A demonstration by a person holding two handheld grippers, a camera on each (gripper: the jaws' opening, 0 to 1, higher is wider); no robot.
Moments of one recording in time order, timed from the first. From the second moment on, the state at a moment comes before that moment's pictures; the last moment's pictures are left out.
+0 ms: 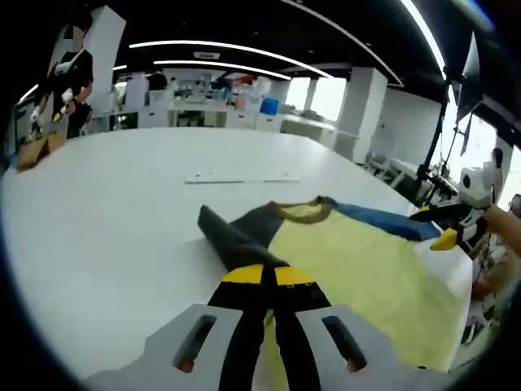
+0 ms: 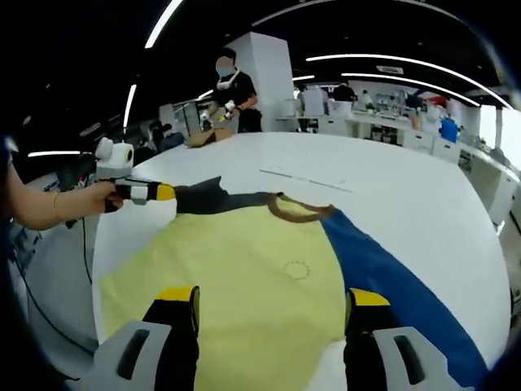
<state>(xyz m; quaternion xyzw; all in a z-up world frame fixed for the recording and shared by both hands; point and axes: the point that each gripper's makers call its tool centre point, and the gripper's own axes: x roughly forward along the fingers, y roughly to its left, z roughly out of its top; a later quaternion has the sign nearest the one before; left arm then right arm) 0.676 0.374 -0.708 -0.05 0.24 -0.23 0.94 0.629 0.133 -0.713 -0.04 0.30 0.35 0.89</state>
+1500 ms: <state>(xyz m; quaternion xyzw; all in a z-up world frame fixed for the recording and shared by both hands) 0.646 0.302 -0.741 0.07 0.26 -0.32 0.91 0.634 0.173 -0.709 -0.05 0.29 0.38 0.88</state>
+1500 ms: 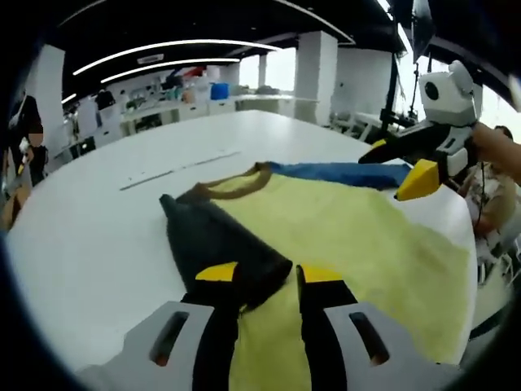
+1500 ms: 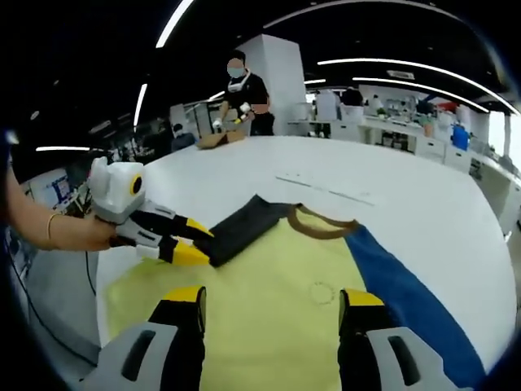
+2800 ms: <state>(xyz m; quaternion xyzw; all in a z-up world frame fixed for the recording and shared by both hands) 0.626 0.407 -0.712 0.04 0.23 -0.23 0.94 0.647 0.292 -0.746 -0.18 0.26 0.50 0.81</state>
